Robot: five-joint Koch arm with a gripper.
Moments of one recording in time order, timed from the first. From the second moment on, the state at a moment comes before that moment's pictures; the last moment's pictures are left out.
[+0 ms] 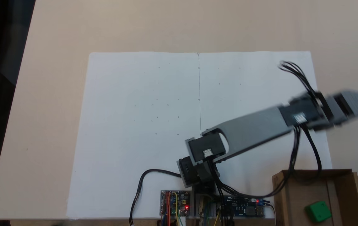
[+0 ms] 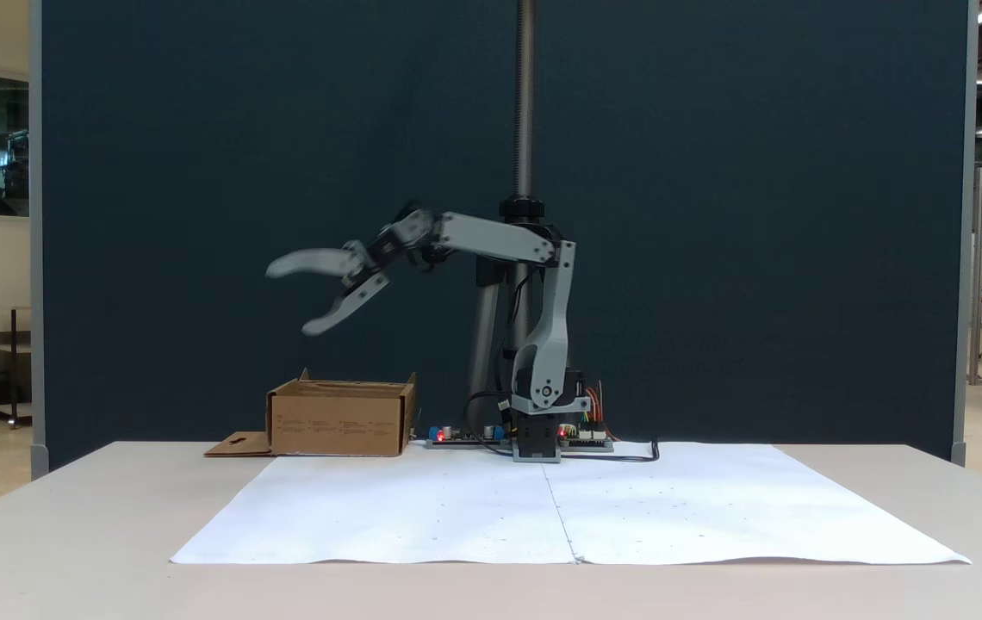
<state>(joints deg) 67.6 97.7 85.5 20.1 -3.6</state>
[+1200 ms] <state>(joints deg) 0.4 129.0 166.6 -18.3 -2.5</state>
